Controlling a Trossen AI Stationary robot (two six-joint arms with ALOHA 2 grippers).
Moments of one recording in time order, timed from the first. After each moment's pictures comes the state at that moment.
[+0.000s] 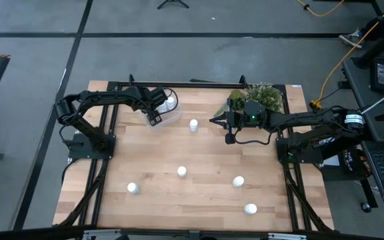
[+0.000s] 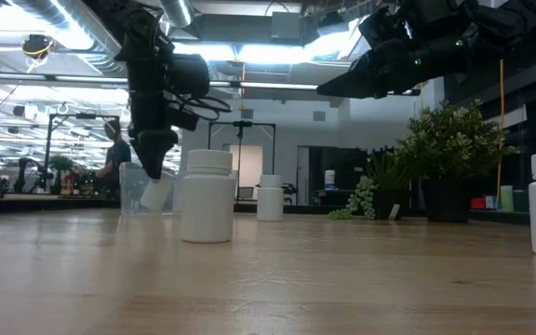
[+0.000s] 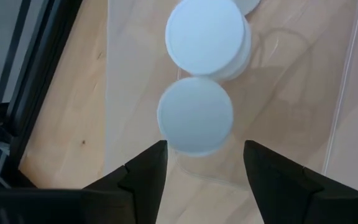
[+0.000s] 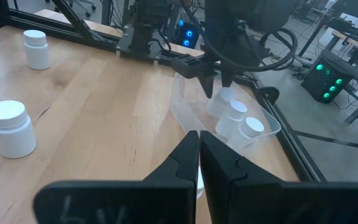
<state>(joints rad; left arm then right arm) 0.53 1.52 0.95 -0.77 -0.29 -0.02 -0.22 1.27 0.56 0.47 -0.12 -0.32</state>
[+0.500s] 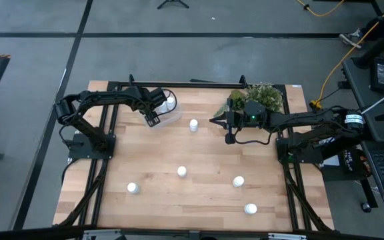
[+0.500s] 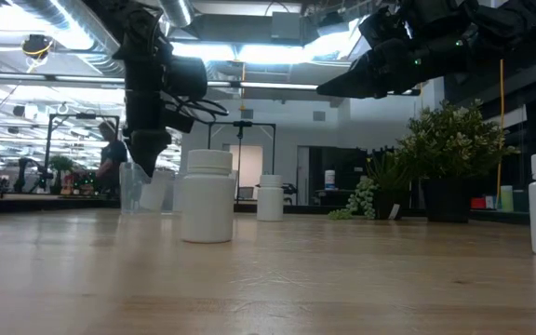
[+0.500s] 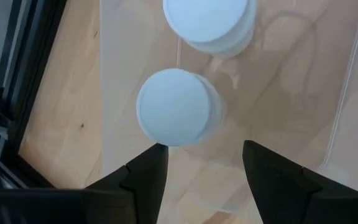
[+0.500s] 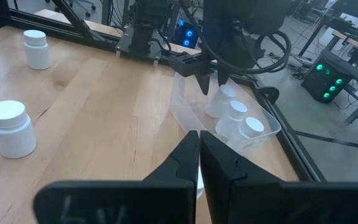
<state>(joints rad) 0.53 1.52 0.95 -0.83 -0.29 -0.03 -0.23 1.27 0.56 0.47 -0.12 -0.32</state>
